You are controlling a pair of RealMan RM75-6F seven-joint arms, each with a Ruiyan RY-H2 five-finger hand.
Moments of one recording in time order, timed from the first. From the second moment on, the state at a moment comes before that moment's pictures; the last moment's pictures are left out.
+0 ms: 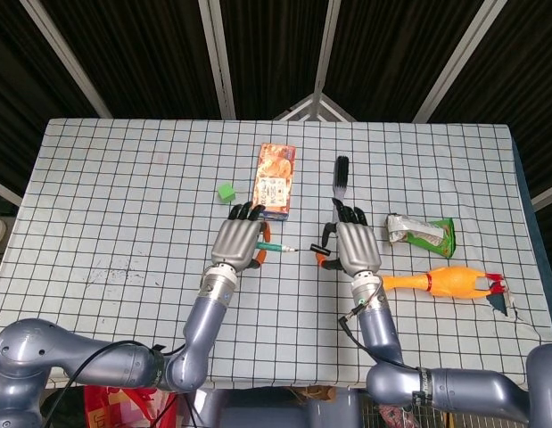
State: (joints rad) left arm -1.10 -1.77 -0.40 -1.70 0.43 1.30 0.83; right arm 0.78 -1.58 0.34 -1.82 -0.60 1.33 -0.62
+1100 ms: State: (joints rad) left arm -0.93 -1.56 -0.28 -1.80 0.60 1.25 0.68; right arm 0.69 -1.48 0.29 -1.82 -0.70 1.32 -0.53
